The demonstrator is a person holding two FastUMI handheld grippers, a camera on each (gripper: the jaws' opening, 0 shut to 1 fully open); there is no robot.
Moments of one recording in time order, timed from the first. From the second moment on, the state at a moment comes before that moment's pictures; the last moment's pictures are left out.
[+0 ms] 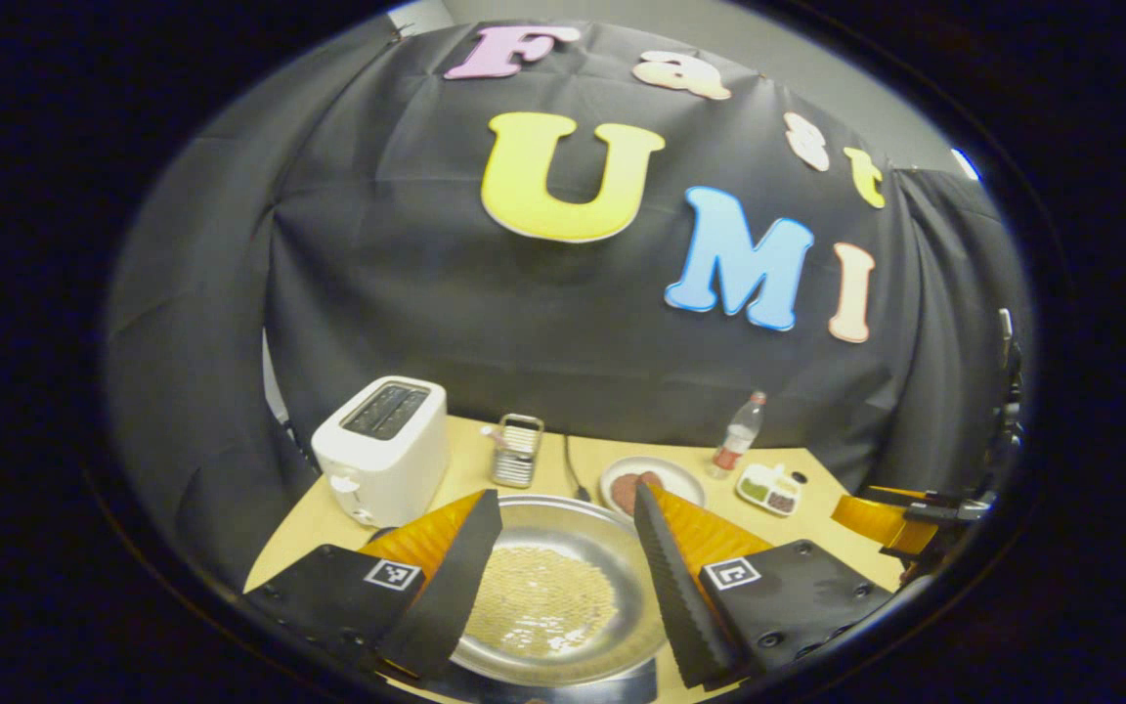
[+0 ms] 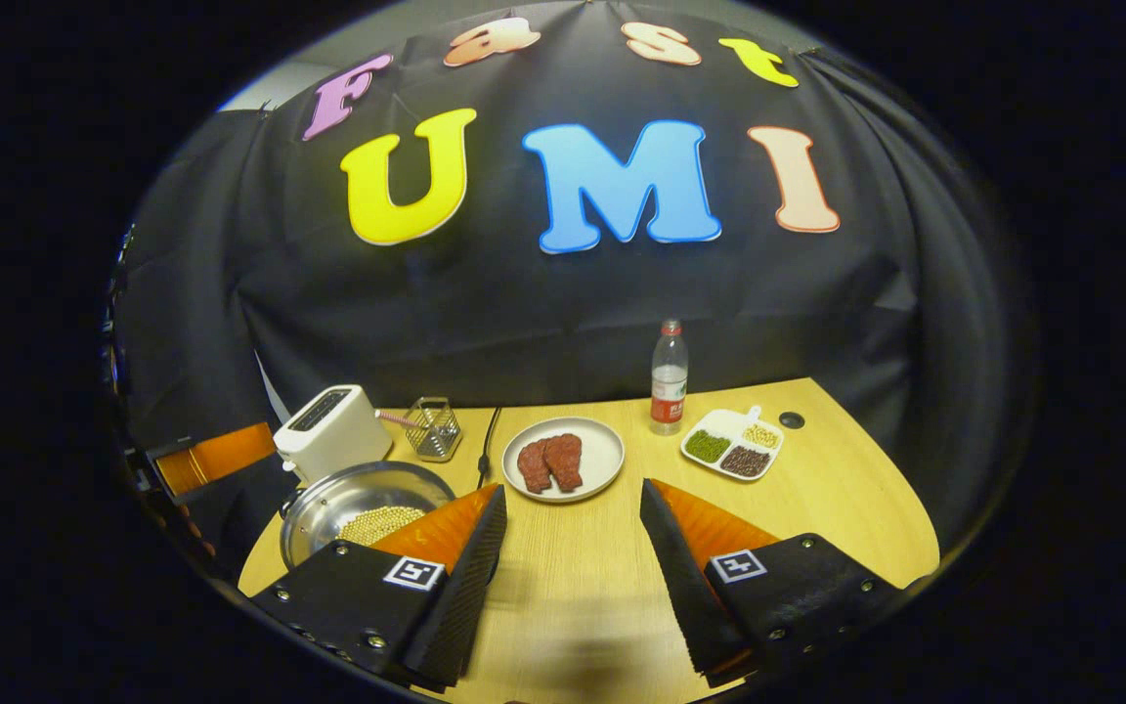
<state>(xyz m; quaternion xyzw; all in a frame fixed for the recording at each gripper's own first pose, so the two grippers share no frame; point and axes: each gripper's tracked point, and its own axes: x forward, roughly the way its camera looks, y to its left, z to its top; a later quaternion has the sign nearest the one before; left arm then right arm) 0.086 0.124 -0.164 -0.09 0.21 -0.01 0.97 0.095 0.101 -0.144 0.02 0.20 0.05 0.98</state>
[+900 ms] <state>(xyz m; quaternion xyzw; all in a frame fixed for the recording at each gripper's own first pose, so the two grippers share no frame) 0.025 -0.051 0.031 -0.03 0.02 0.03 1.00 0.029 -0.021 0.019 0.01 0.04 0.08 1.00</state>
